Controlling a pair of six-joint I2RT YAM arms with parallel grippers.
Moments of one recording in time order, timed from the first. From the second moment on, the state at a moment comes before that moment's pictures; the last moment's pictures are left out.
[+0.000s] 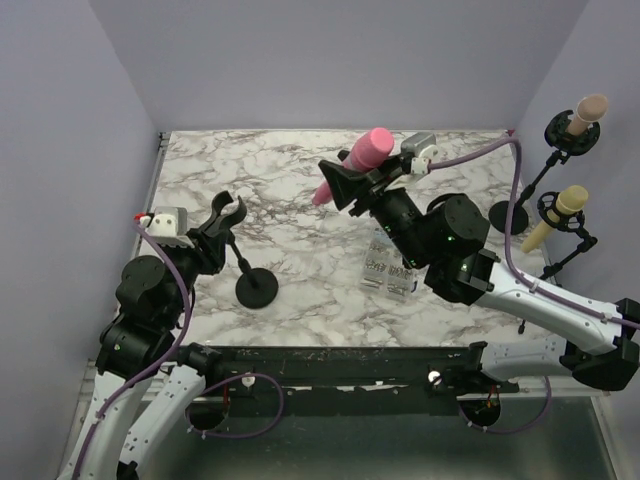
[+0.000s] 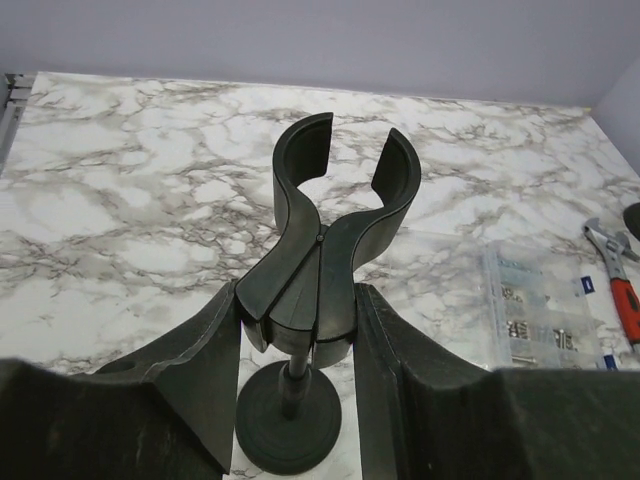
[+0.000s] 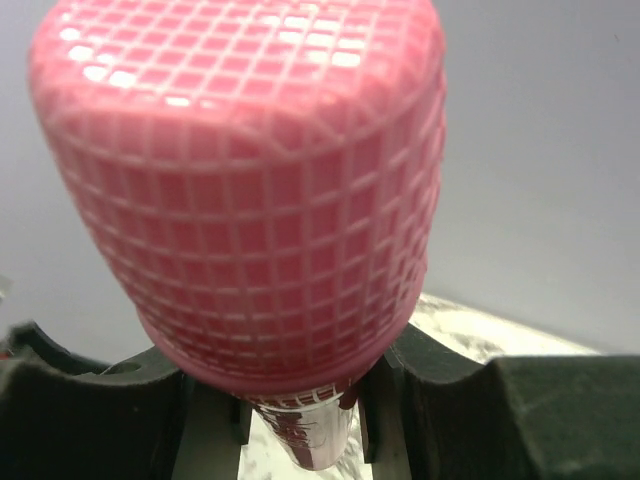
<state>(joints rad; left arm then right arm) -0.38 0.42 0.87 -0.53 -0.14 -0.23 1.14 1.22 1.33 0.34 0.41 -0.03</state>
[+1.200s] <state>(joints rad) -0.12 0.91 0.90 0.03 -0.58 -0.10 1.07 1.38 0.99 0.11 0.25 0.44</state>
